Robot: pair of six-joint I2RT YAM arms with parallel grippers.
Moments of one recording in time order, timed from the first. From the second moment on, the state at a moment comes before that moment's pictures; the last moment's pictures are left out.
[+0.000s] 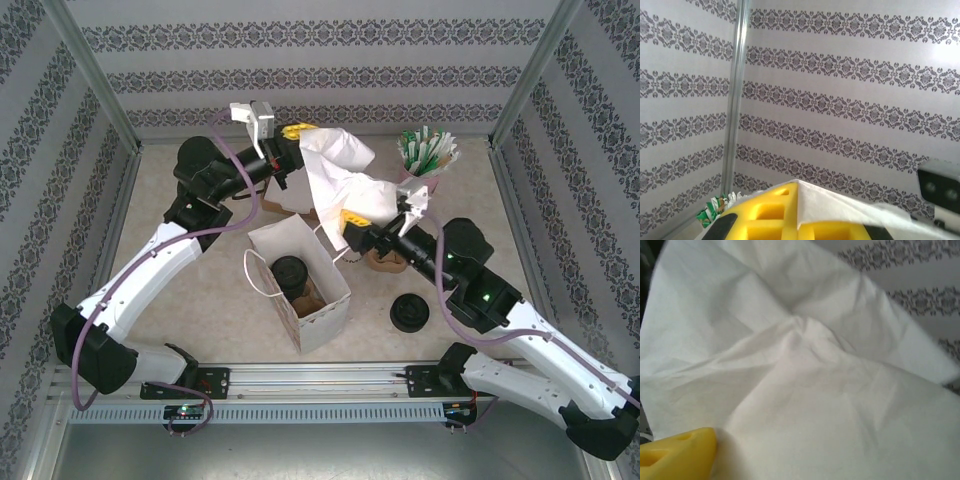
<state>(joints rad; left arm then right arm) -0.49 1.35 1.33 0.37 0.61 -0.35 0.80 0.80 0.89 -0.07 0.04 0.18</state>
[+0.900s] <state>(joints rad) -0.44 1.28 1.37 0.30 0.69 -0.39 0.82 0.91 1.13 -0.19 0.16 -0.35</state>
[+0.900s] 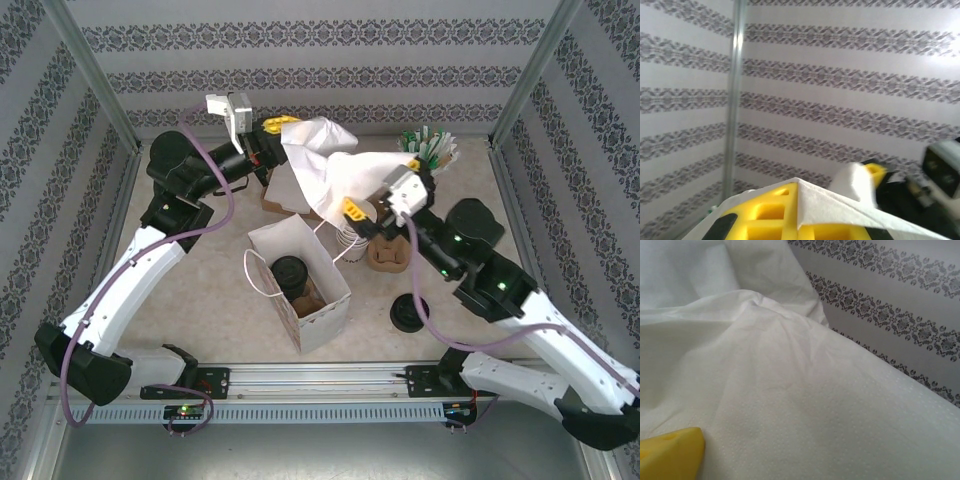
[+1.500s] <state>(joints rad) -0.51 1.29 1.32 0.43 0.86 -0.63 0.82 1.13 1.16 0.14 0.12 -0.54</state>
